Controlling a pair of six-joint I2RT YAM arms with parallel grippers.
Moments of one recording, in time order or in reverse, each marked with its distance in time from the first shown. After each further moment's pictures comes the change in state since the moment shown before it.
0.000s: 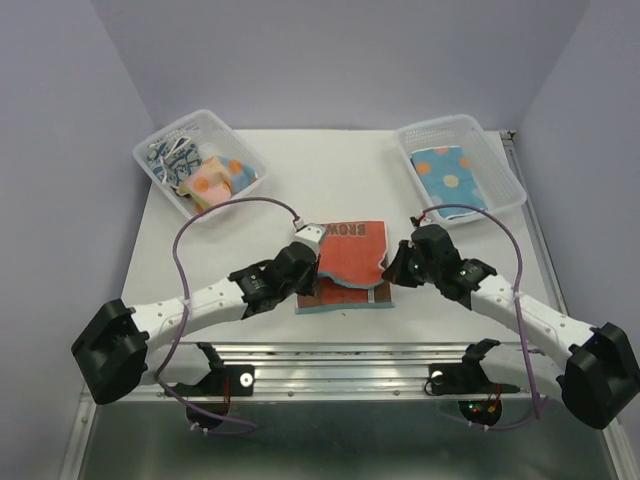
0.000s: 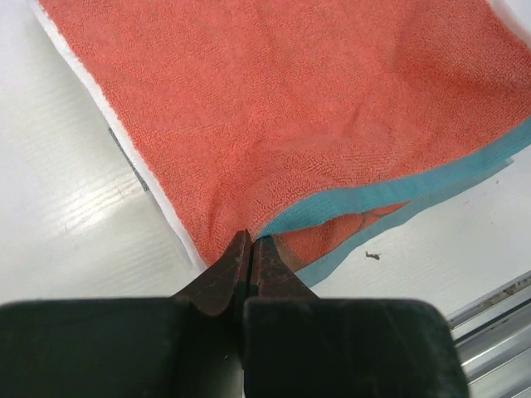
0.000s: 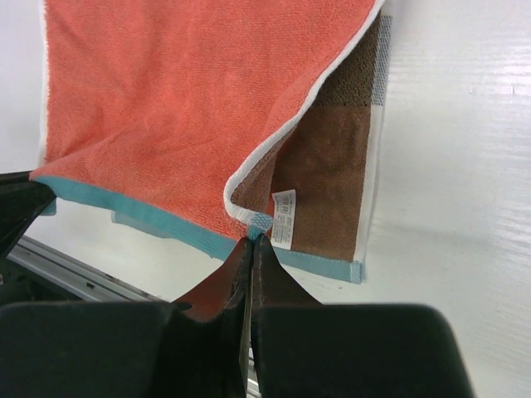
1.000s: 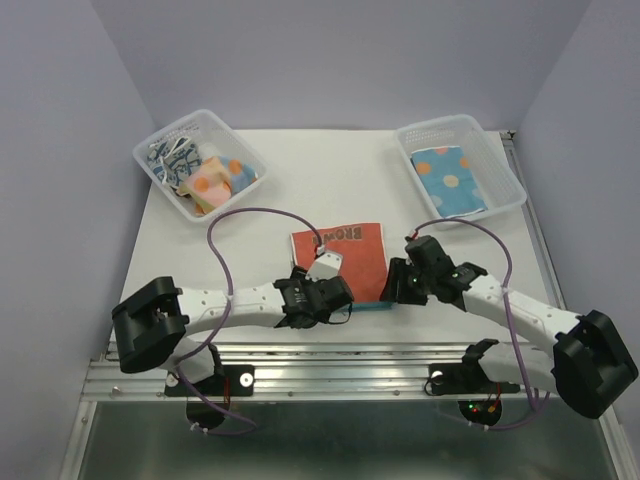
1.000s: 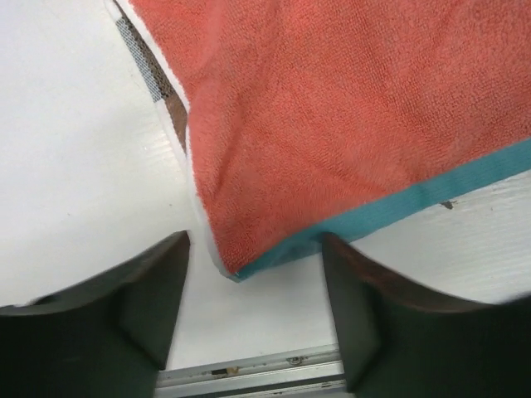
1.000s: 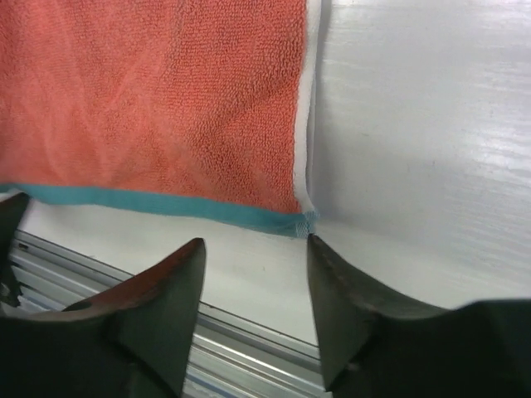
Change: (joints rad) left arm -0.273 0.203 0.122 -0.360 -0.326 -0.269; right arm 0.006 0.087 -0.070 -0.080 -0.072 -0.014
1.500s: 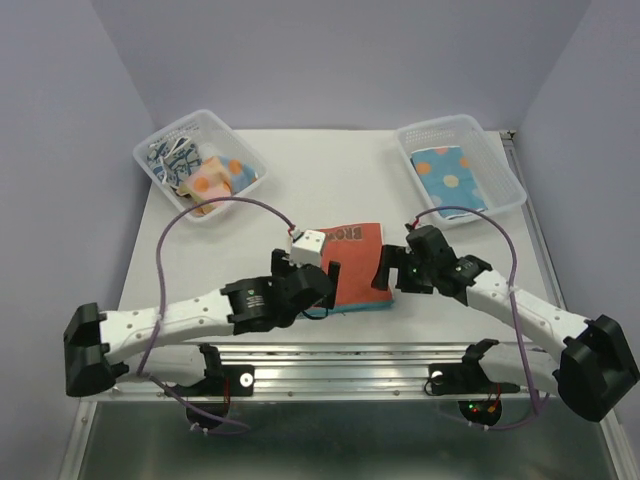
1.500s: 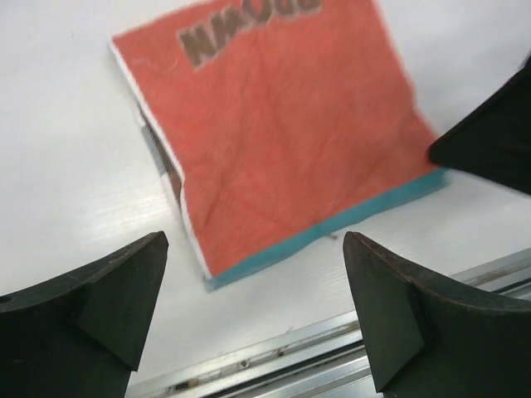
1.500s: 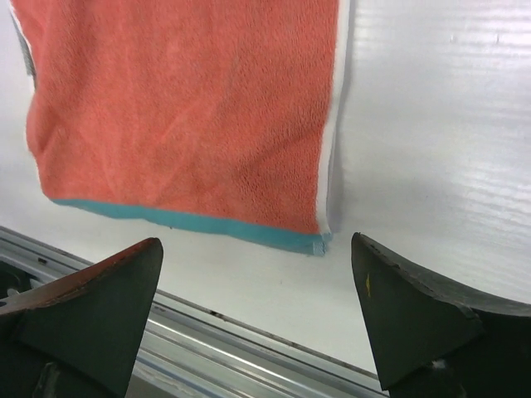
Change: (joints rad) left arm -0.087 -0.190 0.066 -0.071 -0.119 -0.052; right arm 0.000 -0.055 0.065 -0.051 0.045 -0.047
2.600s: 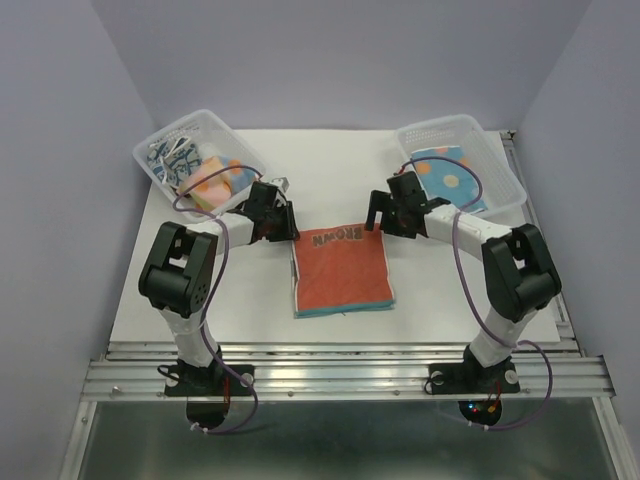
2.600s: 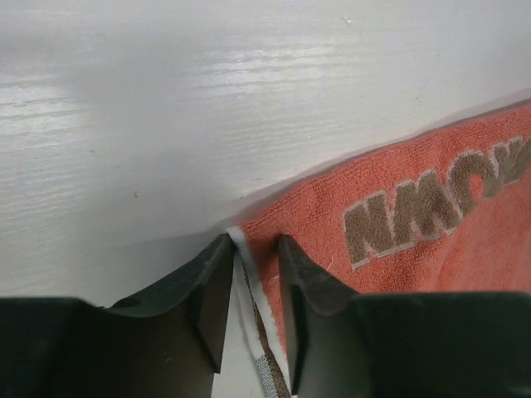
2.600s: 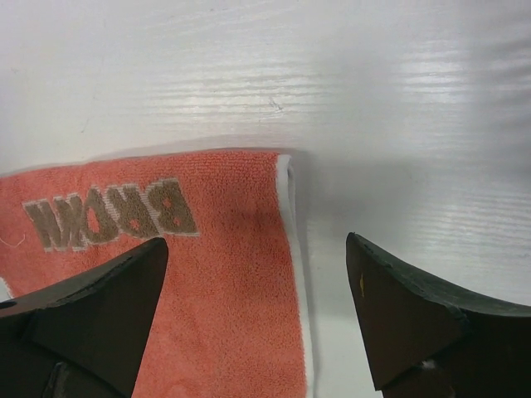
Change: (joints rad) left arm 0.914 0.573 0.124 0.549 0.897 0.316; right arm -0.184 0.634 0.481 0.166 0.156 -0.100
